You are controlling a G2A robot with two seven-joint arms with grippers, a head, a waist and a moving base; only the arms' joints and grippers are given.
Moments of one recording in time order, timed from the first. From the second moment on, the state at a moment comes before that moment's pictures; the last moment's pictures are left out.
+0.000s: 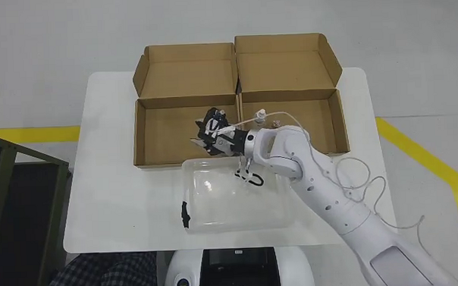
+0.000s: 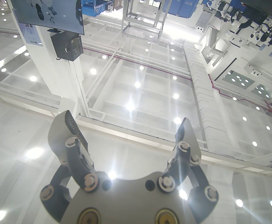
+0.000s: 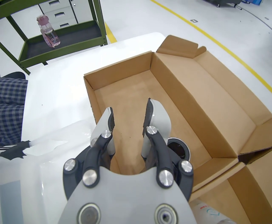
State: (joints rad) left arm -0.11 -0.30 -0.54 -1.19 3.07 0.29 0.07; right arm -0.81 -1.36 0.85 -1.48 -1.10 -0.56 0.38
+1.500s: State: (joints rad) left arm -0.11 -0.30 -0.54 -1.19 3.07 0.29 0.07; right arm -1.65 -1.20 1.63 -1.89 -1.24 -0.52 -0.17
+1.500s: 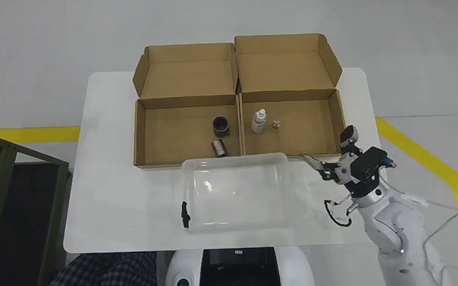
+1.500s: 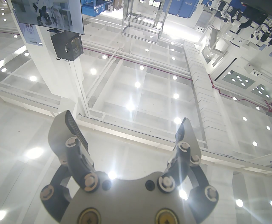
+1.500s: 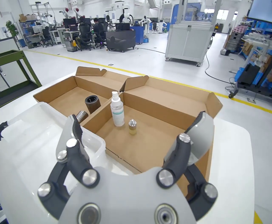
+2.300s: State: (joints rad) left arm -0.11 -0.30 -0.54 -1.19 3.07 0.29 0.07; right arm -1.74 -1.19 1.77 -1.88 -1.17 -0.51 -0.23
